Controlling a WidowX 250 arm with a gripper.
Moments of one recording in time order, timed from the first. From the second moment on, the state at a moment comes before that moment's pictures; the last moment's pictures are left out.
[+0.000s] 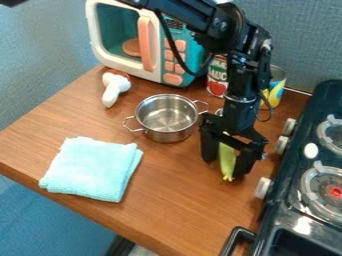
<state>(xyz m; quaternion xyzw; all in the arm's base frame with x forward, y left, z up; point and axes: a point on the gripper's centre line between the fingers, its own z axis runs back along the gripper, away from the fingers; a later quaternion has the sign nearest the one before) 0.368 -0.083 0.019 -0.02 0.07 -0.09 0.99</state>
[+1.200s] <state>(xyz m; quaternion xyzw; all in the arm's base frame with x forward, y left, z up) 0.295 -0.065 0.048 -0.08 0.06 -0.07 0.99</state>
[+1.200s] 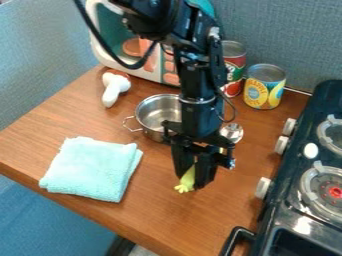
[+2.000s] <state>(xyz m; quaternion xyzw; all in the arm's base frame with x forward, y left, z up) 0.247 -0.046 0.011 -0.05 0.15 -0.06 0.98</state>
